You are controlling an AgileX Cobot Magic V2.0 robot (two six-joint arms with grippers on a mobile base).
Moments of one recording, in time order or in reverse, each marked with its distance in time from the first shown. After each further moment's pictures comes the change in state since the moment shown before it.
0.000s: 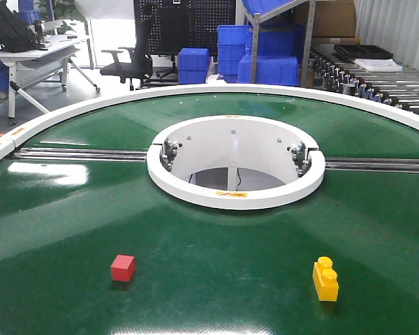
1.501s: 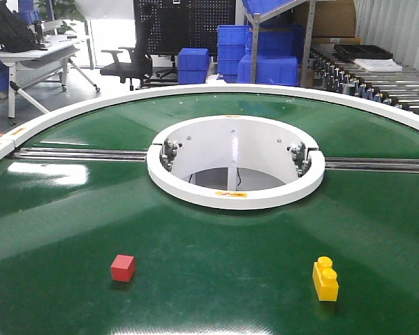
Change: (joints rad) left arm 0.000 0.185 -0.654 -0.004 0.270 -0.028; right arm 0.000 0.173 -0.622 -0.005 0.345 0.000
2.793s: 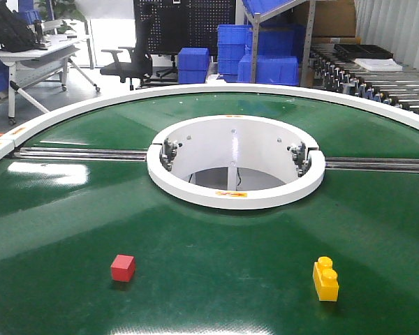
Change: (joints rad) left arm -0.102 0.295 -0.059 -0.020 0.513 0.000; right arm 0.265 0.586 -0.080 -0.050 0.427 -0.041
